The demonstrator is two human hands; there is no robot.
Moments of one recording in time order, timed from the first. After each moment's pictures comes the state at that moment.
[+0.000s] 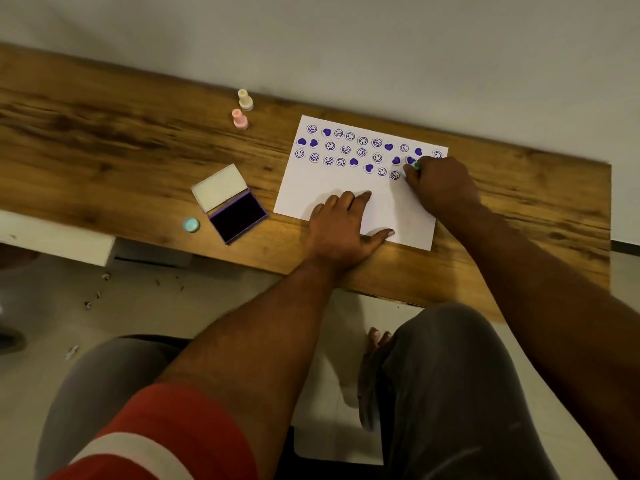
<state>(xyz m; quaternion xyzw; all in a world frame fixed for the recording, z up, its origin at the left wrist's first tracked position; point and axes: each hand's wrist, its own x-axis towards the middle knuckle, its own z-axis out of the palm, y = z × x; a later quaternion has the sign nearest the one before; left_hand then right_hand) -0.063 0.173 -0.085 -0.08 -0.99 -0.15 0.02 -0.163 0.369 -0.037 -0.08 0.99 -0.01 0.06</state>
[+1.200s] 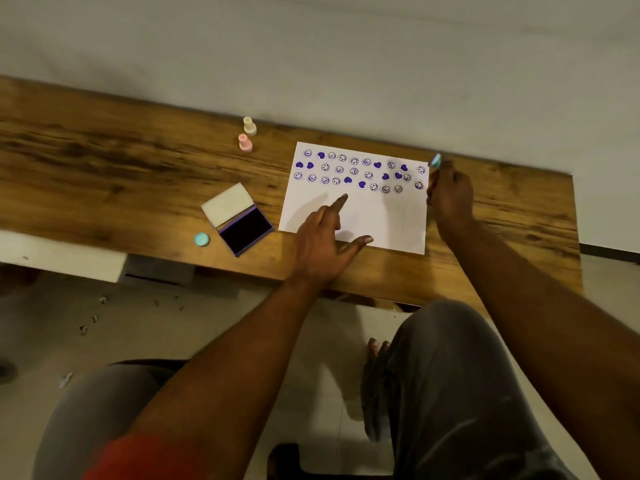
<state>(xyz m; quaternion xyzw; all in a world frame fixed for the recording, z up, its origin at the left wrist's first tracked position) -0.037 0.145 -0.058 -0.02 -0.93 -0.37 0.03 -0.131 0.372 -0.010 0.26 0.83 -0.48 -0.05</state>
